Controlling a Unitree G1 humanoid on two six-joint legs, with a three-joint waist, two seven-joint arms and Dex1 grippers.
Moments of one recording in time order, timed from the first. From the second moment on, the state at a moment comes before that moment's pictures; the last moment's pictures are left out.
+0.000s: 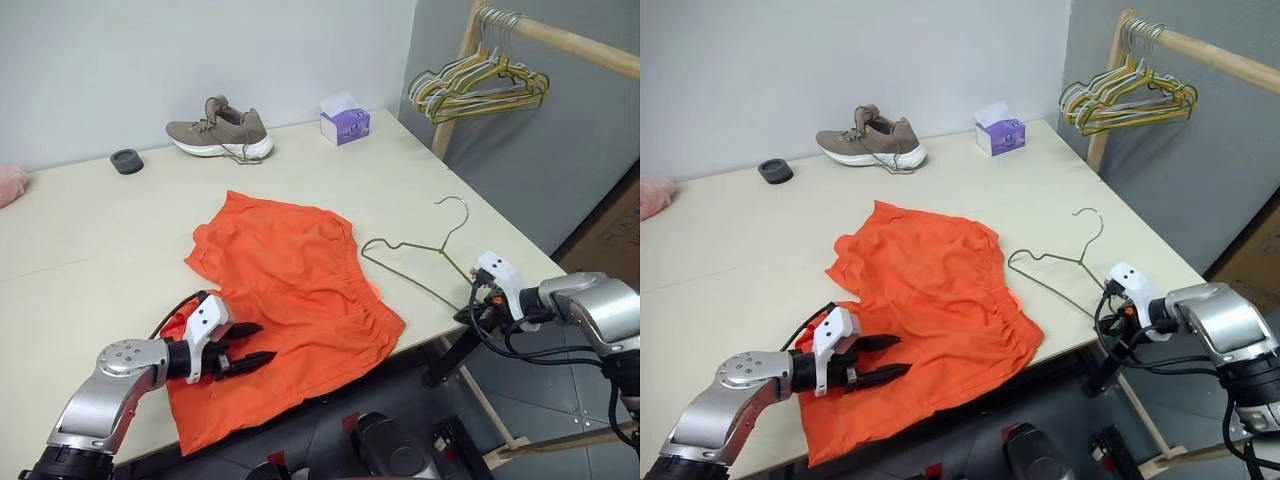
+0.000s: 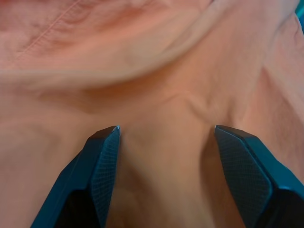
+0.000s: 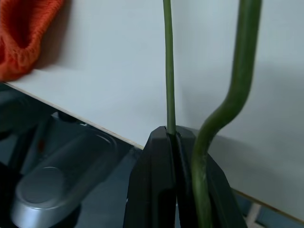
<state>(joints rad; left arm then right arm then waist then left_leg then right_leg) 0.05 0.75 0.03 -0.11 -0.37 0.36 -1.06 -0.47 -0.85 0.20 -0.05 0.32 1.19 1.02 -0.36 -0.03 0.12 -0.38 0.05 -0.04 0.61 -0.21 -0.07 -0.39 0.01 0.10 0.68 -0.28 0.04</state>
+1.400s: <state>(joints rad) 0.02 0.72 0.01 -0.12 -0.33 0.33 -1.02 -0.61 -0.83 0.29 -0.05 0.57 1.30 0.94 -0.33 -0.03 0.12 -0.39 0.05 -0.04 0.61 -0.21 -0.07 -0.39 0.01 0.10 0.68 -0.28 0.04</state>
